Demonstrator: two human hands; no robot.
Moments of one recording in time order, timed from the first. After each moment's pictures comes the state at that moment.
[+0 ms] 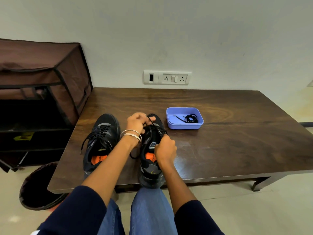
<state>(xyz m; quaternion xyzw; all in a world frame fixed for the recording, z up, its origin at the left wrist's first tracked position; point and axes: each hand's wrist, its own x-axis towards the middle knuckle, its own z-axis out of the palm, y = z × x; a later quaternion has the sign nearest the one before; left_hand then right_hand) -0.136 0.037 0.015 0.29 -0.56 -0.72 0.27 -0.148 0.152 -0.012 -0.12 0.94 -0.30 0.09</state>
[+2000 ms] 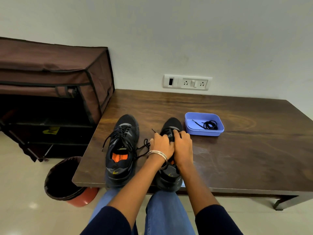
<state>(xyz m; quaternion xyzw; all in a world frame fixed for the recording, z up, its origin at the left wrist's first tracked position) -0.107 0.077 -0.004 0.36 -0.90 -0.26 0.04 -0.167 0.143 -0.033 -0.35 0.91 -0.23 -0.05</state>
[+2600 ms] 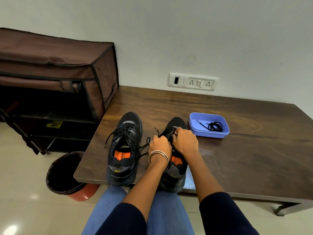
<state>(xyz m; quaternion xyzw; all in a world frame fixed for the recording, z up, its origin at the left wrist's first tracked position) -0.106 0.073 -0.018 0.44 -0.86 -0.27 0.06 -0.190 0.125 -0.008 -0.34 0.93 -0.13 0.04</state>
